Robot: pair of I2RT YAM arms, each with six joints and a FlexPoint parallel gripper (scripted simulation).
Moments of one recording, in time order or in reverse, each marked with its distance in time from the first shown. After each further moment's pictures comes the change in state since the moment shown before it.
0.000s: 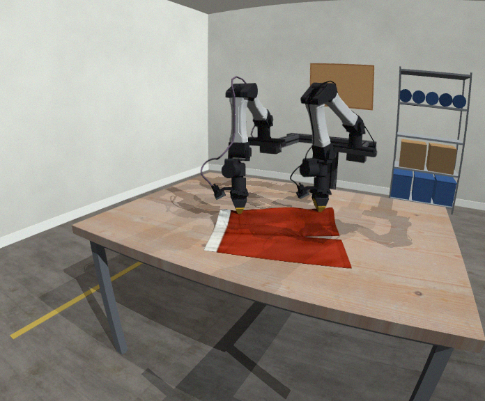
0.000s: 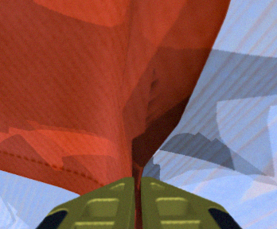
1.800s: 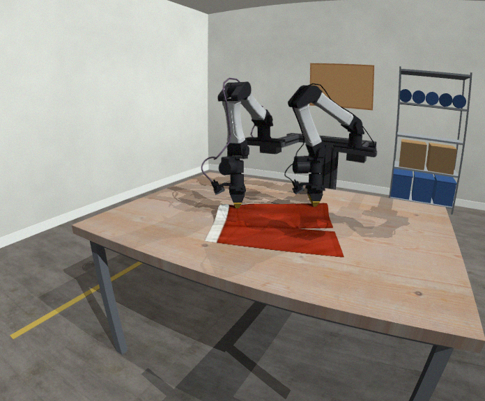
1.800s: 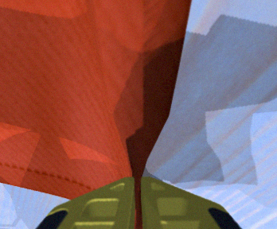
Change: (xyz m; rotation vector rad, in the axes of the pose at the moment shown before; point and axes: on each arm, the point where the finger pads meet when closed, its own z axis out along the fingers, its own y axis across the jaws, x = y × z) left arm 0.004 -0.086 -0.008 0.024 0.009 0.045; right arm -0.002 -0.085 -0.010 0.039 -0.009 0.018
